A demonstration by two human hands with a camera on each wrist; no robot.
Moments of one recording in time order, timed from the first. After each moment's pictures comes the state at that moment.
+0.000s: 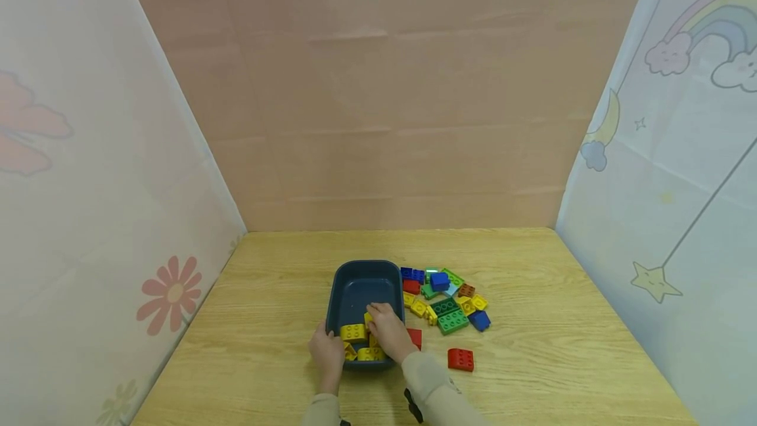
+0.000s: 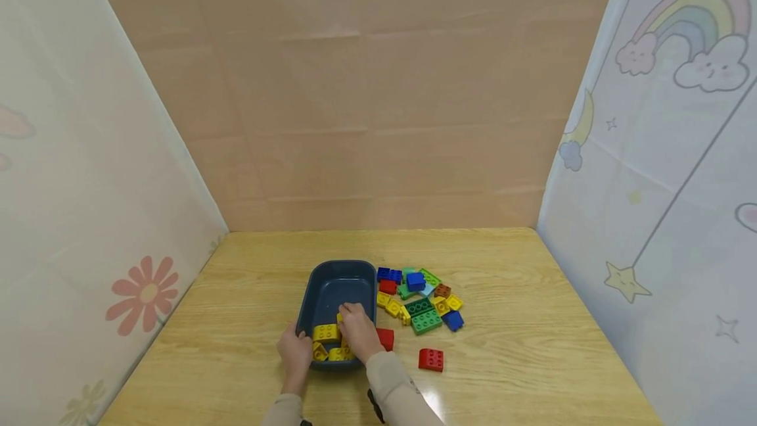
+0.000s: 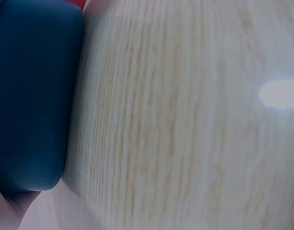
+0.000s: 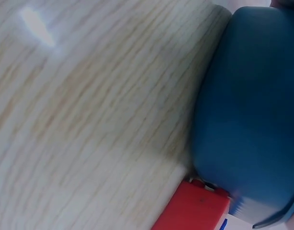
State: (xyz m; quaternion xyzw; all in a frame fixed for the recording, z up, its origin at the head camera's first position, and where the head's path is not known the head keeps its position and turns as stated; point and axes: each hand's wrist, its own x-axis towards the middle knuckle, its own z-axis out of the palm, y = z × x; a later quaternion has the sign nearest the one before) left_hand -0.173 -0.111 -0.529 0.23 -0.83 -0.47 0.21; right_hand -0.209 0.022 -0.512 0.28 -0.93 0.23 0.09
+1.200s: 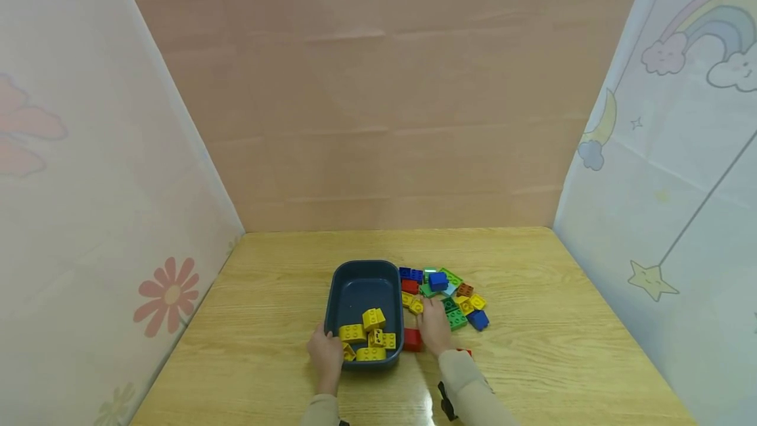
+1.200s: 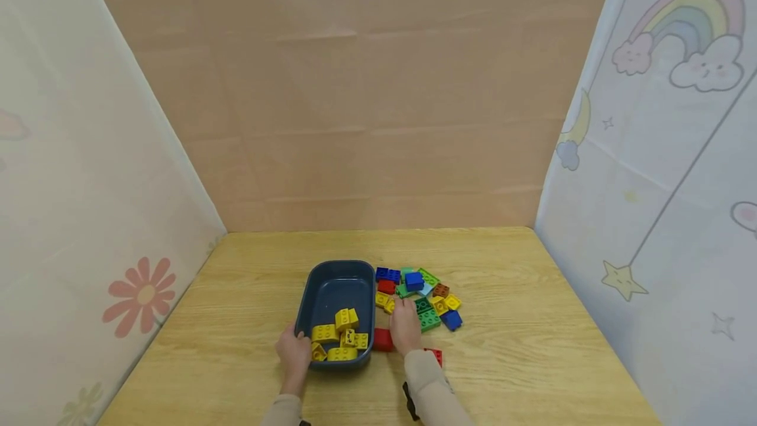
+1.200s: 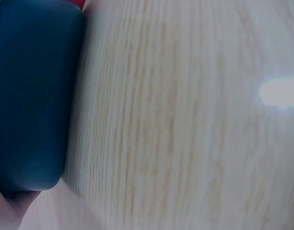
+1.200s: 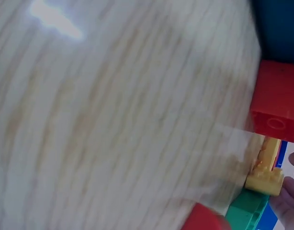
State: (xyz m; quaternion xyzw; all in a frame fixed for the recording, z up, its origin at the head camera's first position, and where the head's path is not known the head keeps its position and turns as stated) left_hand -0.172 -0.111 -0.529 0.23 -0.82 -0.47 0.21; right_hand -0.224 0.097 -0.538 0.10 -0.94 0.26 0.19
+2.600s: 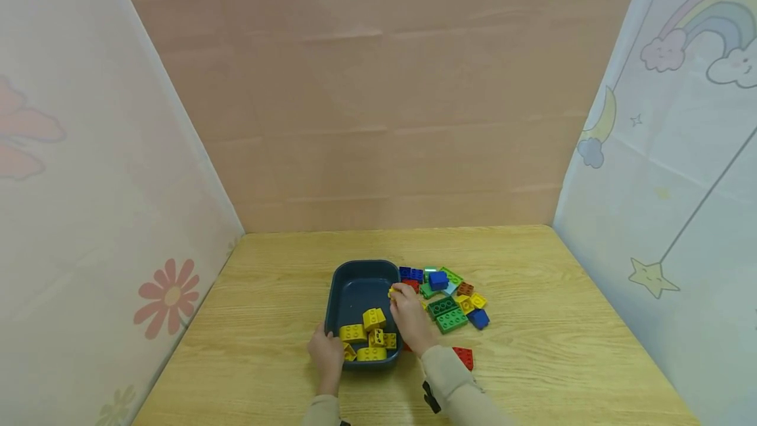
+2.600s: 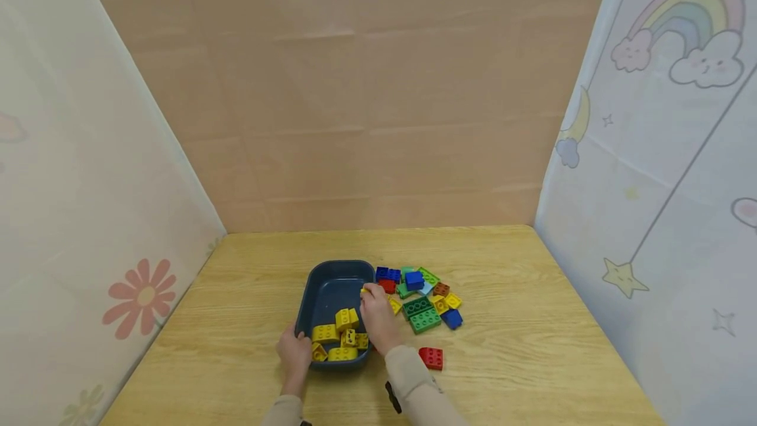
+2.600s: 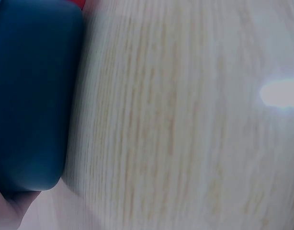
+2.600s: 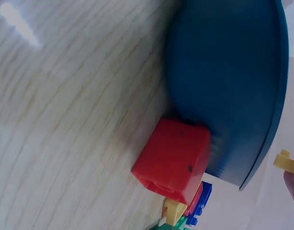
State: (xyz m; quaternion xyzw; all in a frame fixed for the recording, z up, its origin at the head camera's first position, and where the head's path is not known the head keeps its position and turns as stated) left_hand -0.173 -0.110 -0.530 0.24 -0.83 -0.47 0.20; right_hand -0.217 0.055 -0.494 0.26 -0.87 0.28 0.32
